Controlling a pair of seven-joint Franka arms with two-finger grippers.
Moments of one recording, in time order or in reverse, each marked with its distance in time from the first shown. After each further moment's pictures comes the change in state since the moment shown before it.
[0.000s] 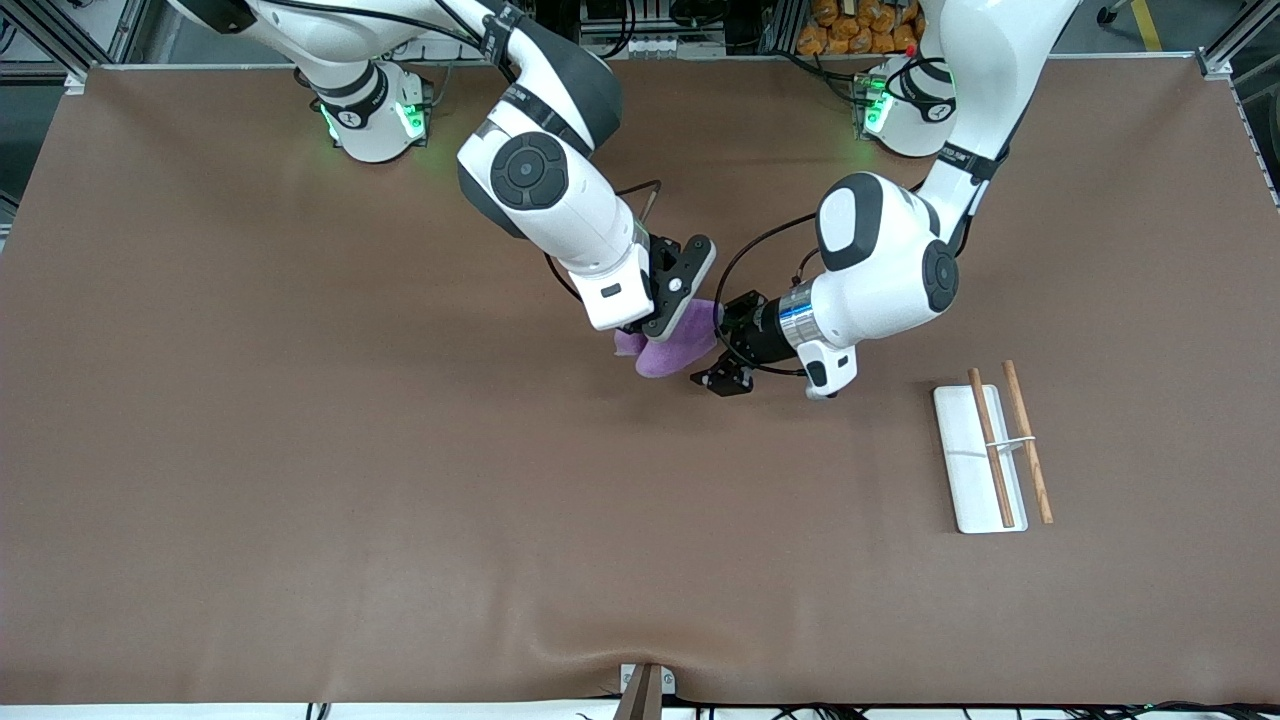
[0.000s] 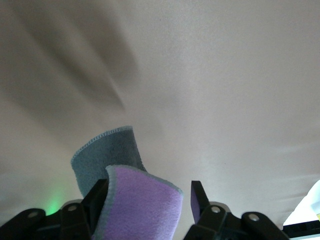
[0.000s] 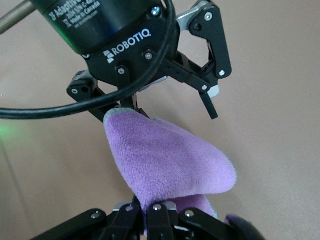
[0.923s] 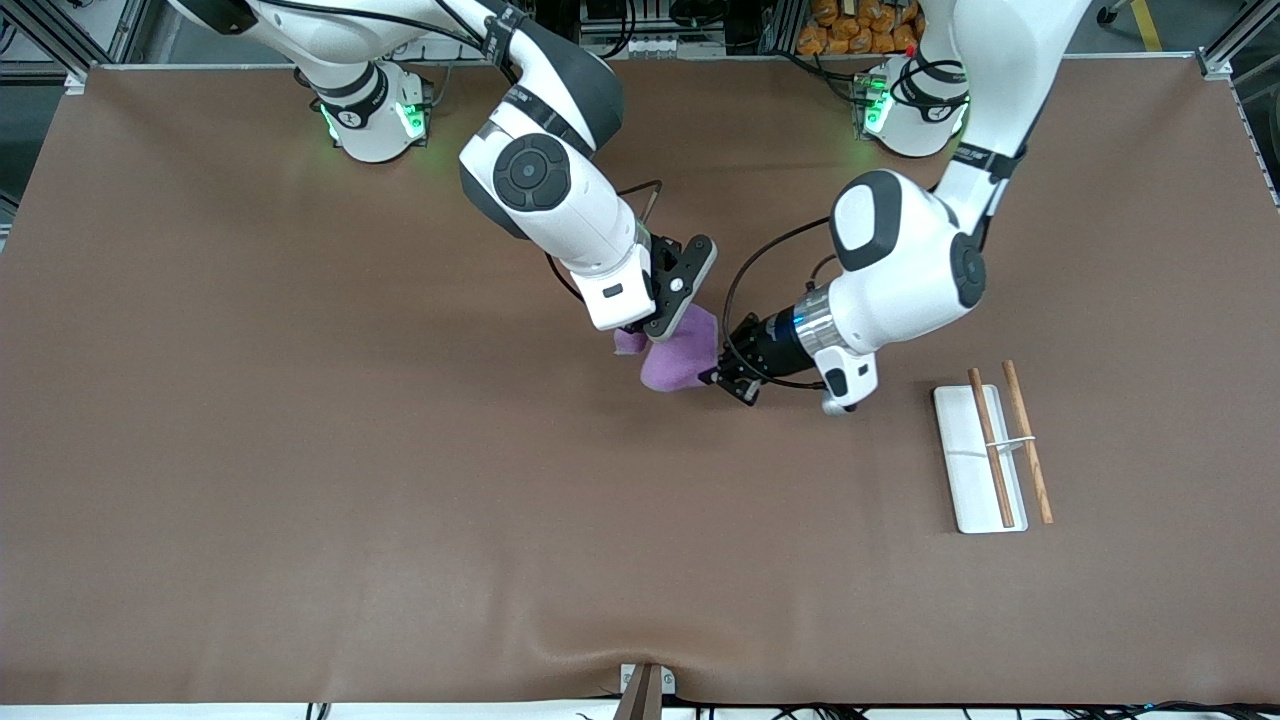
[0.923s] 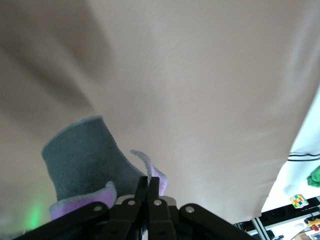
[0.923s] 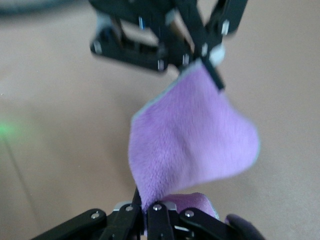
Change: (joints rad) left arm 0.031 -0.025 0.008 0.080 0.087 0.000 0.009; right arm 0.001 0.003 0.000 0.000 0.000 -0.002 0.000
